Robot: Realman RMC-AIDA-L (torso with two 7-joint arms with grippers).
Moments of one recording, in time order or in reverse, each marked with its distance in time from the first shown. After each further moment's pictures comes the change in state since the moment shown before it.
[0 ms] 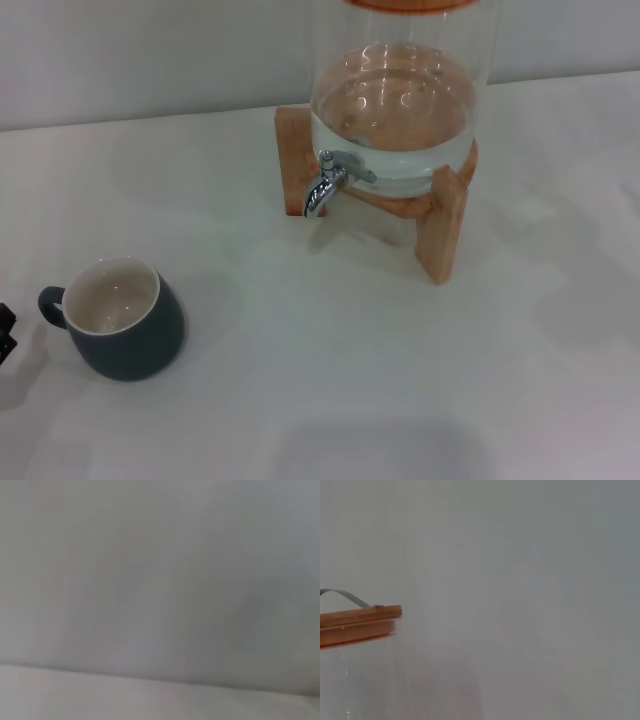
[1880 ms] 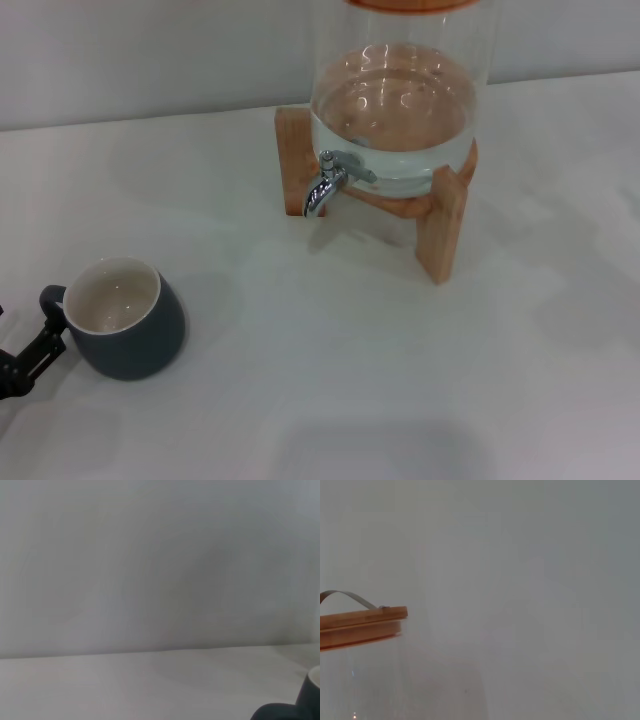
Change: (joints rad) left arm -0.058 0.003 -0.001 0.026 0.145 0.096 0.040; right arm -0.005 0.008 0.002 -0.004 0.002 0.012 -0.001
